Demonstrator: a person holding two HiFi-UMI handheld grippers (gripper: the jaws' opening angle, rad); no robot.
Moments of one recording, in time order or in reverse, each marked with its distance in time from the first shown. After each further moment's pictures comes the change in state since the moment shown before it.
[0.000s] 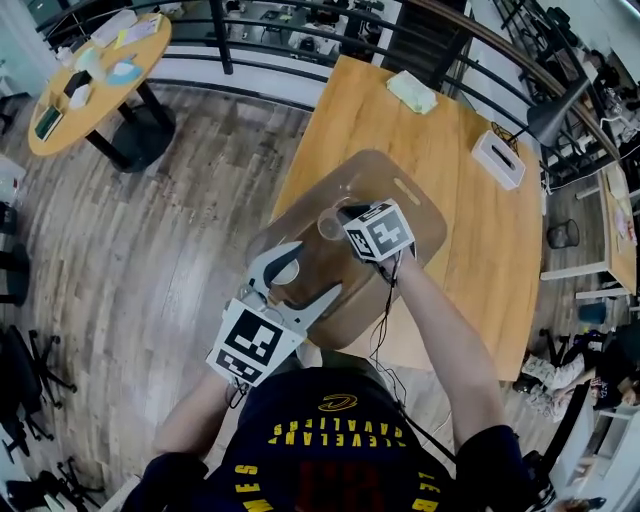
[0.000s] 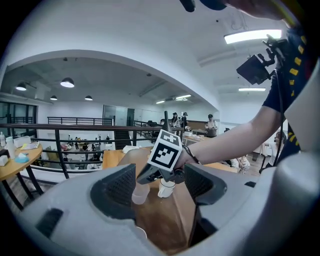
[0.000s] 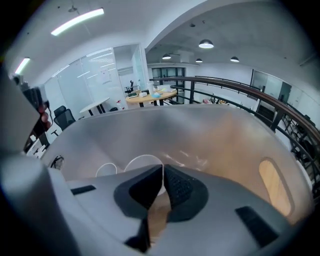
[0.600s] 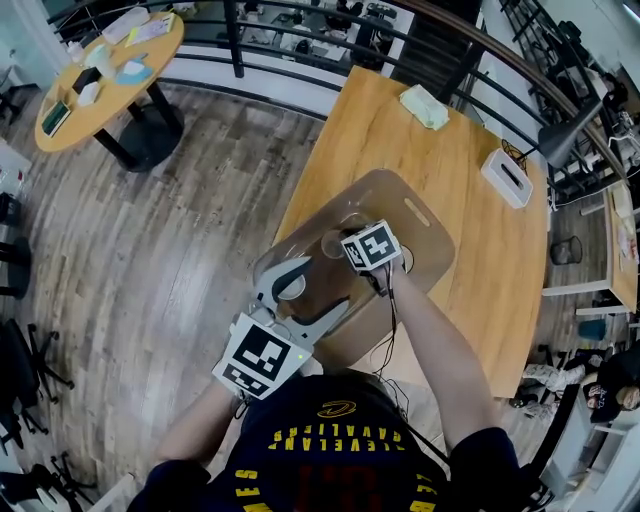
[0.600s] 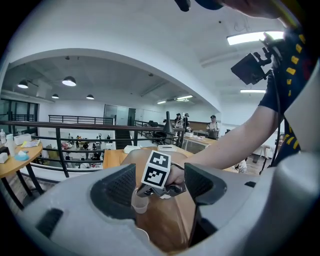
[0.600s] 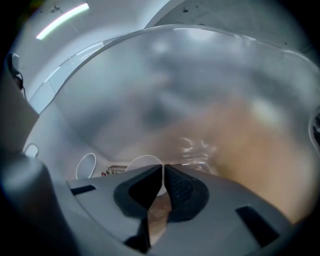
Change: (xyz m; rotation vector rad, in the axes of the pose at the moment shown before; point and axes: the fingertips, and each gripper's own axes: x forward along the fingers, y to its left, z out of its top) left arm 0.003 0.012 0.001 -0.020 -0.004 0.005; right arm 0.070 -0.013 -0.044 0.082 0.119 0.013
